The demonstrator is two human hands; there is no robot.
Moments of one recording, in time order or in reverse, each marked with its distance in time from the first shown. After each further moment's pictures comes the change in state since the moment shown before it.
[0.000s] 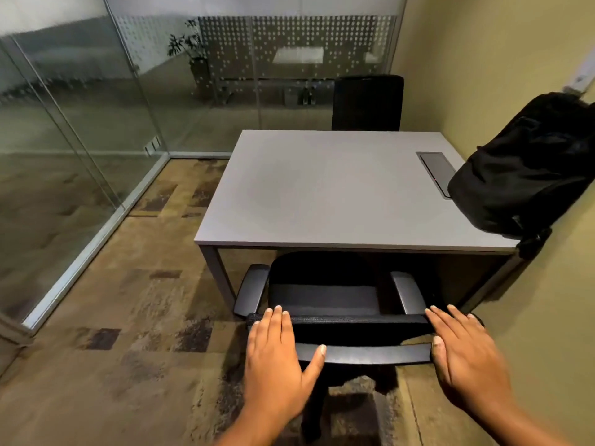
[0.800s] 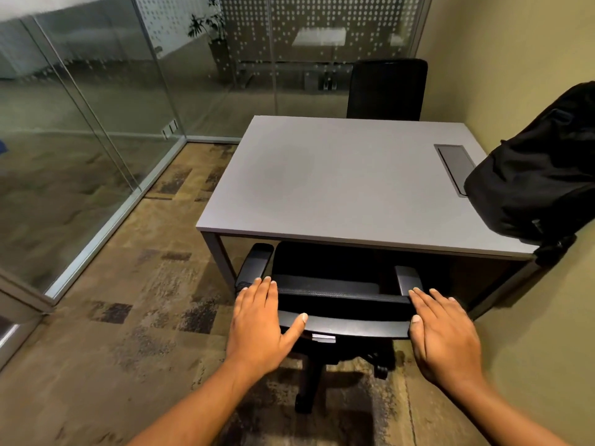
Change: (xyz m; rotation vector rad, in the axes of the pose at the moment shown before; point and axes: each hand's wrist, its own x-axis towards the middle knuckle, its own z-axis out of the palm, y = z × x) left_hand 0.052 0.008 0.004 0.056 0.004 -0.013; right_hand 0.050 0.016 0.011 0.095 -0.017 -0.025
